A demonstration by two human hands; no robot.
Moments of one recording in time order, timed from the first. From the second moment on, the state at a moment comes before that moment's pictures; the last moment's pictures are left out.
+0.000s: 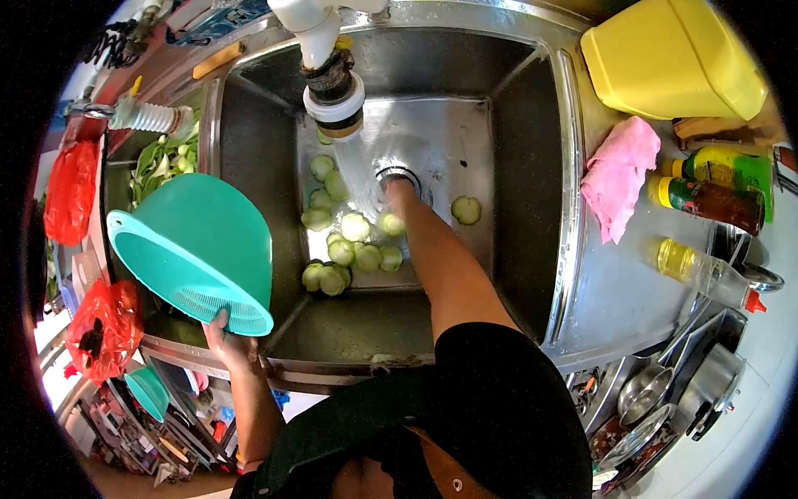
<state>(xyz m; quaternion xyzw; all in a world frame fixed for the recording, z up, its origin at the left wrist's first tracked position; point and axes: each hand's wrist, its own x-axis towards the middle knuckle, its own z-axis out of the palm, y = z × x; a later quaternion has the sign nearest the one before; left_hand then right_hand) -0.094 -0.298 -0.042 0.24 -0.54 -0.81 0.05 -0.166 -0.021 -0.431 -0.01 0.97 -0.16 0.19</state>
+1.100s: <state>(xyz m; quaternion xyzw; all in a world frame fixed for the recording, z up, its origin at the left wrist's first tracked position) -0.101 -0.297 -0.031 0.25 -0.47 -0.85 0.02 -0.137 0.027 -0.197 0.24 0.30 -0.87 0.31</state>
